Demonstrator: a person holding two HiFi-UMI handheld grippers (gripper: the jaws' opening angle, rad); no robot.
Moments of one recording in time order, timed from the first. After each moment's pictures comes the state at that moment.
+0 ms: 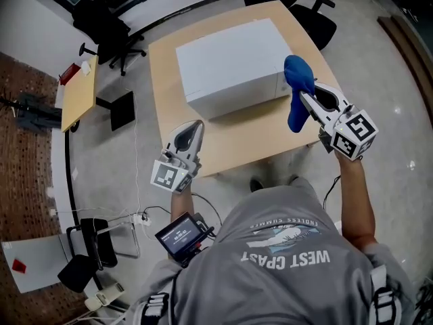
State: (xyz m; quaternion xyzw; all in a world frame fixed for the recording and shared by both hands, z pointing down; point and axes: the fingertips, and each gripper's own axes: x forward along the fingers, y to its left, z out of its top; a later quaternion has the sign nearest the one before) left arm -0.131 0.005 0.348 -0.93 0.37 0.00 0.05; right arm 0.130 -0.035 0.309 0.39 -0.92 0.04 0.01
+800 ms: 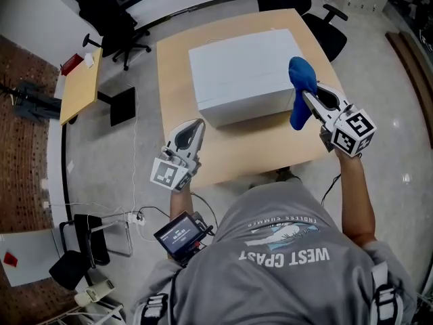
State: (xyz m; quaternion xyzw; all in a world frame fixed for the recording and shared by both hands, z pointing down) left arm -0.177 -0.045 0.354 -0.92 0.39 0.01 0.06; right arm 0.095 -0.109 0.324 0.38 -0.92 0.05 0.04
